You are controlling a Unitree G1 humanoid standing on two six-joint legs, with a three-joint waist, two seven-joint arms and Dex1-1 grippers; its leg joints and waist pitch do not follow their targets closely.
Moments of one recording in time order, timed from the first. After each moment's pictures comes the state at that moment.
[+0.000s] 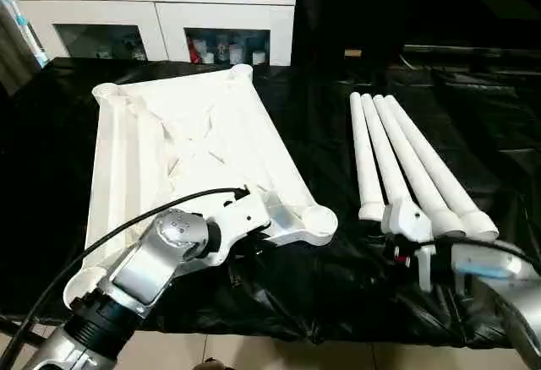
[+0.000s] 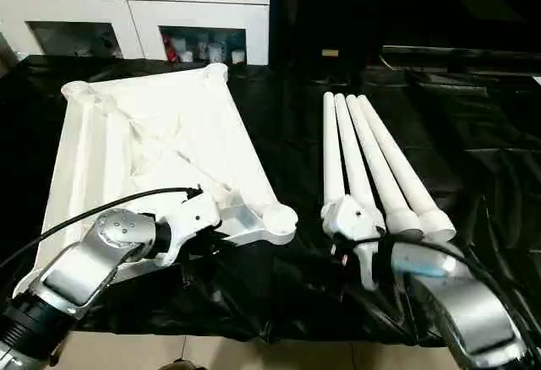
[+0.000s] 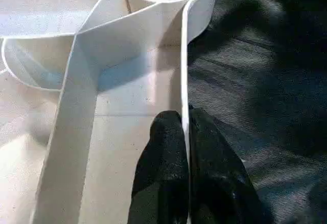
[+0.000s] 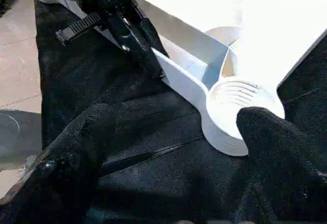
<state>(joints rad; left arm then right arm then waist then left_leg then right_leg) -0.37 0.44 -0.44 0.02 0.05 0.51 -0.89 -0.08 -0.65 0.17 -0.25 0.34 0.47 0.93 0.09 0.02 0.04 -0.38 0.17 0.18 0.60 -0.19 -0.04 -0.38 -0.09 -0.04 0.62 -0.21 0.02</state>
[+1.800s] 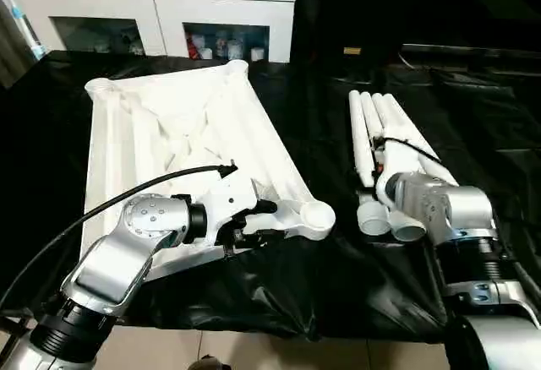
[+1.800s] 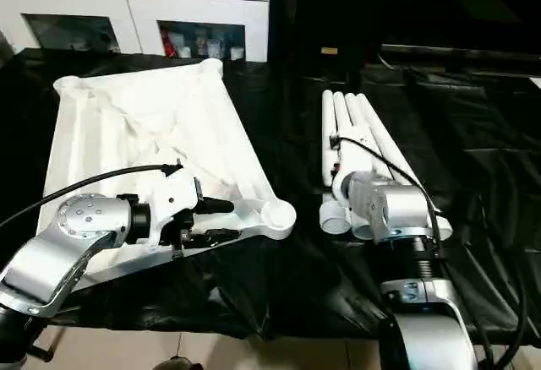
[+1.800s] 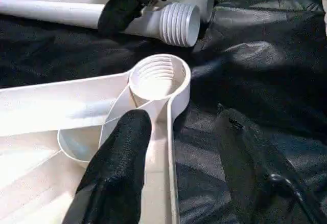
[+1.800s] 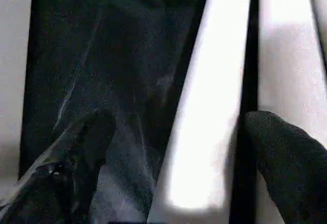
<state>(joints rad) -0.34 0.51 -0.31 -0.17 -0.11 0.45 -0.97 -0.63 -0.24 -0.07 0.38 0.23 0.94 0.11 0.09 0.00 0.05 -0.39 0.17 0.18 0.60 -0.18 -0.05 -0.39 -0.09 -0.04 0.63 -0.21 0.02</state>
